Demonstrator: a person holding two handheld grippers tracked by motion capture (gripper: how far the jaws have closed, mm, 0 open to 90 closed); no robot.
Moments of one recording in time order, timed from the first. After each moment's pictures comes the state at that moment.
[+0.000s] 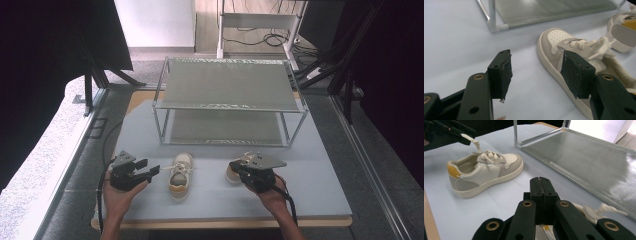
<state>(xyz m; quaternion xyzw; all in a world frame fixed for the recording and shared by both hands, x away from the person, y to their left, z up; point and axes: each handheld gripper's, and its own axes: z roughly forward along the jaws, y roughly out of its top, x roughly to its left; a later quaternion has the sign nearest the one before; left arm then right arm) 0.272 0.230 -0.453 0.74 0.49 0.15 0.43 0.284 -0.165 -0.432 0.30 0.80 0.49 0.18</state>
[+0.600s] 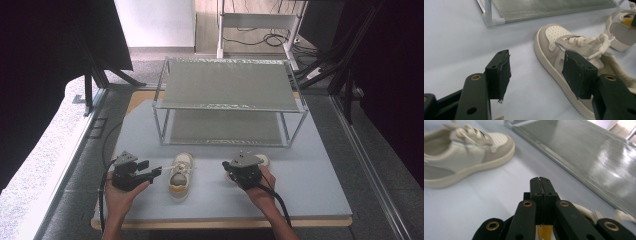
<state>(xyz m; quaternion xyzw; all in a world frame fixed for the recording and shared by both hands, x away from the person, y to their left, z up) 0.274 0.228 -0.457 0.74 0.50 0.13 0.42 0.298 -0.135 -0.448 0.29 0.84 0.40 0.22</state>
